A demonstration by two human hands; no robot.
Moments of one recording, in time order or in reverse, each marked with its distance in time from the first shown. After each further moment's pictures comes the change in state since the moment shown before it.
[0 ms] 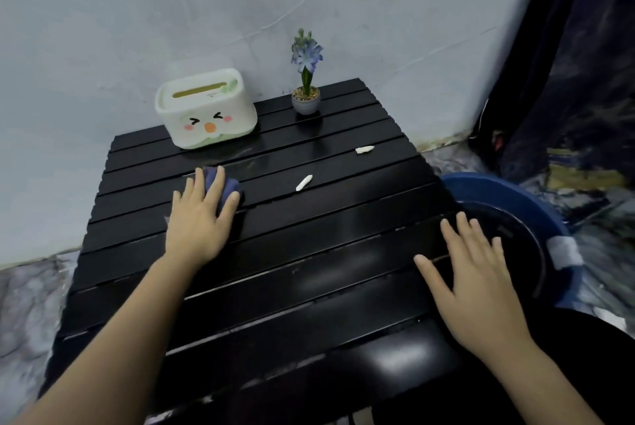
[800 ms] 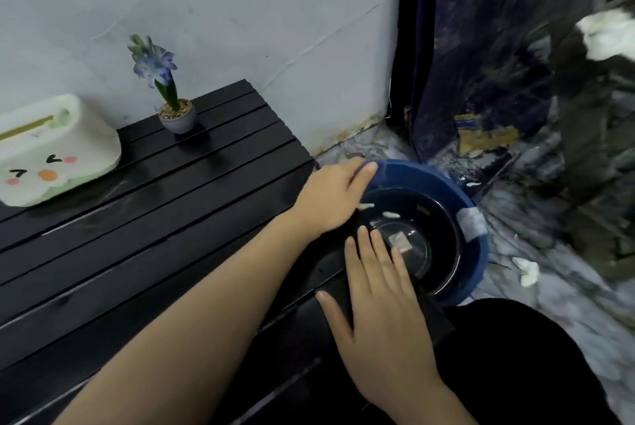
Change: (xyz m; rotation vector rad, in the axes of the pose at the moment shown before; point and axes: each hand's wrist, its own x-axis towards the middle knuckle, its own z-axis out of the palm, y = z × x) left_hand 0.022 0.324 0.102 -0.406 -0.267 0.713; right_hand -0.009 0.008 0.007 -0.070 -0.058 0.040
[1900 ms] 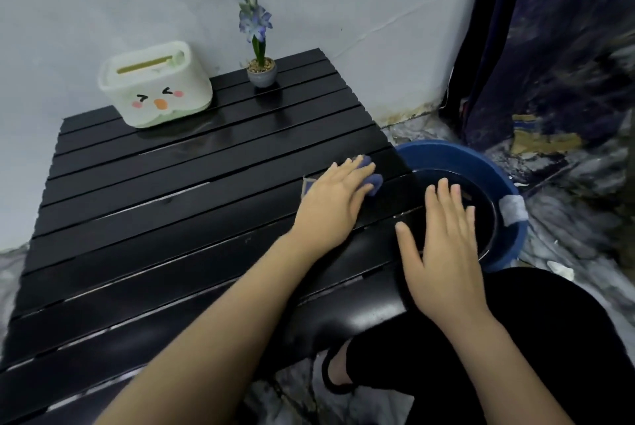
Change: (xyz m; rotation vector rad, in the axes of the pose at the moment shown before) left_hand -0.137 -0.002 -0.028 0.141 0.141 -0.087; right_hand -0.013 0.014 -0.011 0.176 0.226 0.010
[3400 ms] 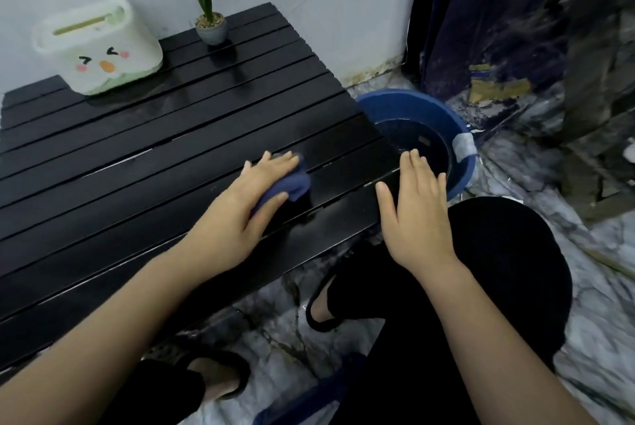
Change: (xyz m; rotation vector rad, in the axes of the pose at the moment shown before) left_hand -0.120 -0.001 -0.062 -0.230 -0.173 0.047; right_hand -0.044 0.023 -0.010 -0.048 -0.055 0.109
